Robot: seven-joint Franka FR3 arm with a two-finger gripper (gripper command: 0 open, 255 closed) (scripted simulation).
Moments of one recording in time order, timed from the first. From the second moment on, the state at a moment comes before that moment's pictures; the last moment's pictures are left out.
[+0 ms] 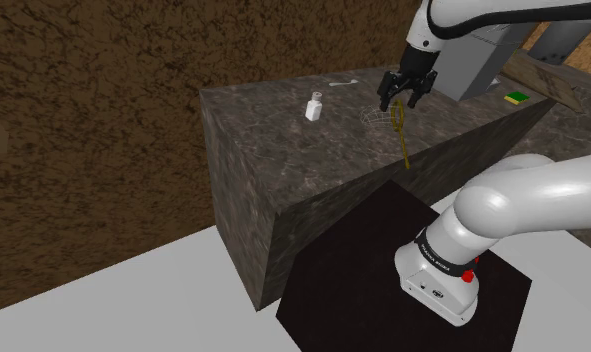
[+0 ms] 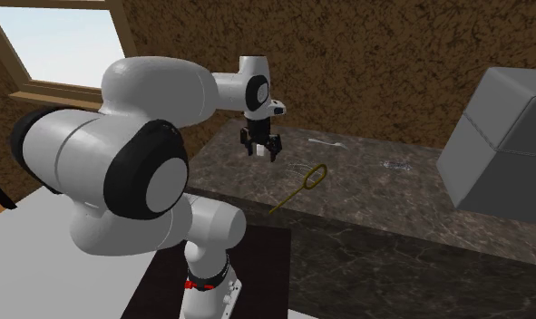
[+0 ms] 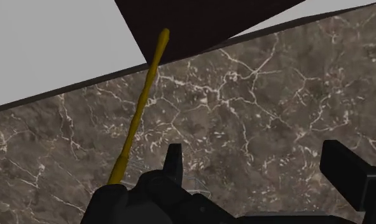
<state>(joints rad) -0.17 -0.72 -0.14 -2.62 -0.16 1.89 0.19</state>
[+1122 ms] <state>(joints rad) -0.43 -0.41 -0.25 -2.73 -0.38 2.43 0.41</state>
